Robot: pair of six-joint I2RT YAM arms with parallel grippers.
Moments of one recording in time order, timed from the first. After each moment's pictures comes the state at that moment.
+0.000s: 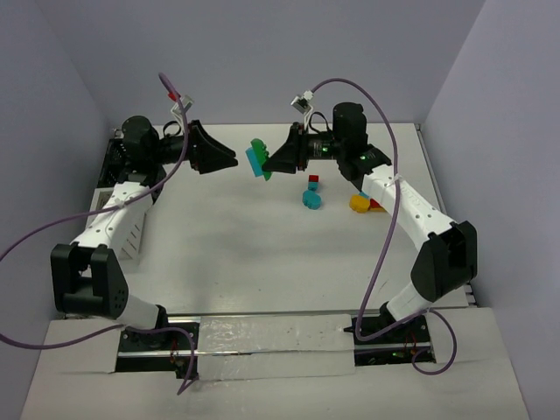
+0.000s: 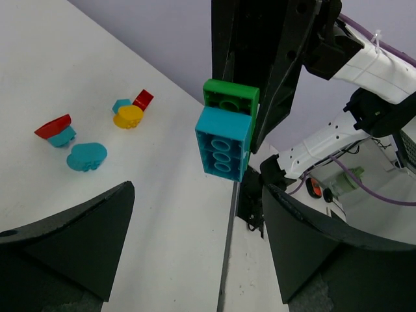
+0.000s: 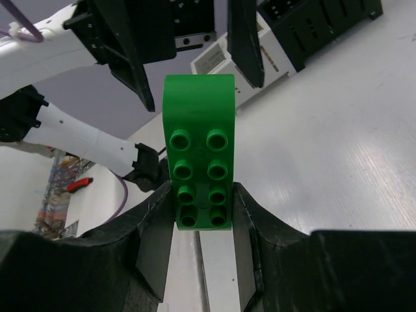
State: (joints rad) left arm -0.14 1.46 1.16 0.40 1.22 -0.71; right arm 0.43 1.56 1.40 -0.04 -0.99 0.46
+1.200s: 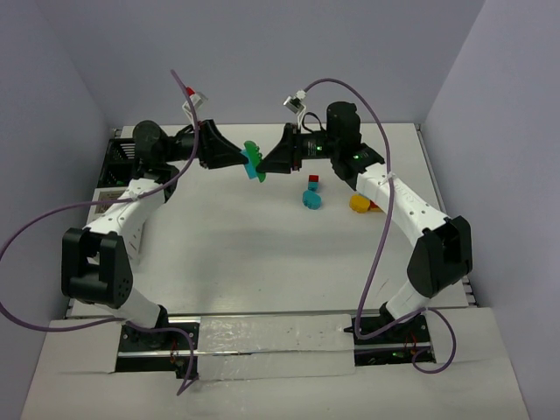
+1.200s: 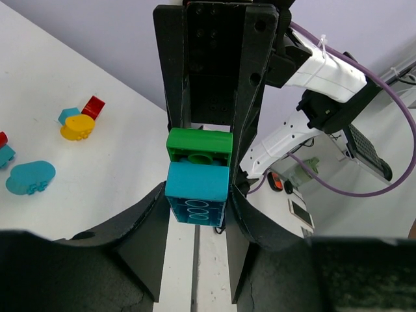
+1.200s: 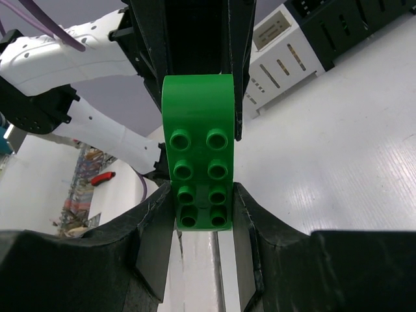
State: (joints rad) left arm -0.22 1.56 1.16 0.78 1.26 -1.05; right arm 0.45 1.60 1.43 0.03 -1.04 0.55
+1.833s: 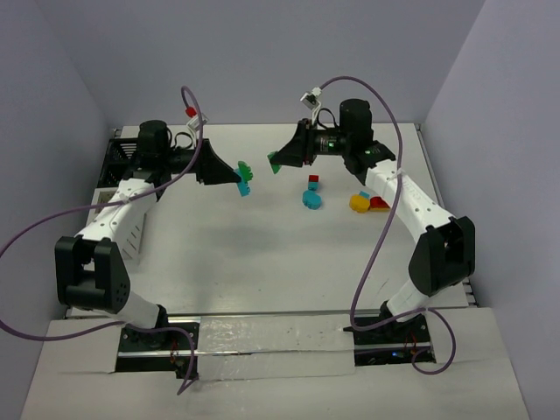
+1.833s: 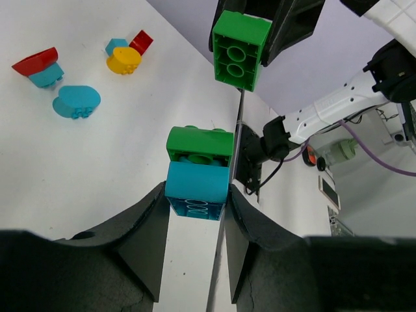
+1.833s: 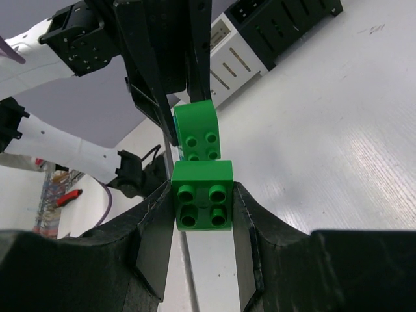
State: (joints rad) left arm -0.16 1.51 1.17 0.03 1.26 -0.41; right arm 0.36 1.60 1.43 -0.07 -0.99 0.44
